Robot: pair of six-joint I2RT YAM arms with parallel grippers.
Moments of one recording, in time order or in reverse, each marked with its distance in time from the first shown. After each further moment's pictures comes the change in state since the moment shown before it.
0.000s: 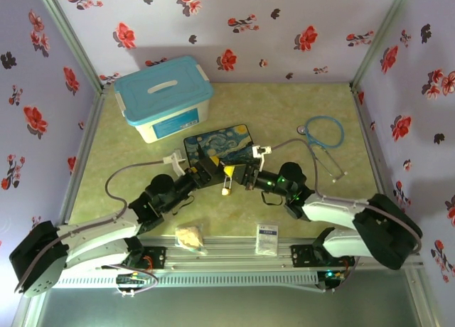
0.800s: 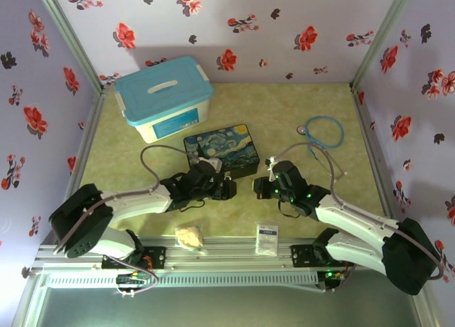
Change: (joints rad) left arm -0.007 0.463 0.298 -0.537 0.200 0.371; right arm -0.035 -0.202 0.094 -1.010 0.359 -0.298
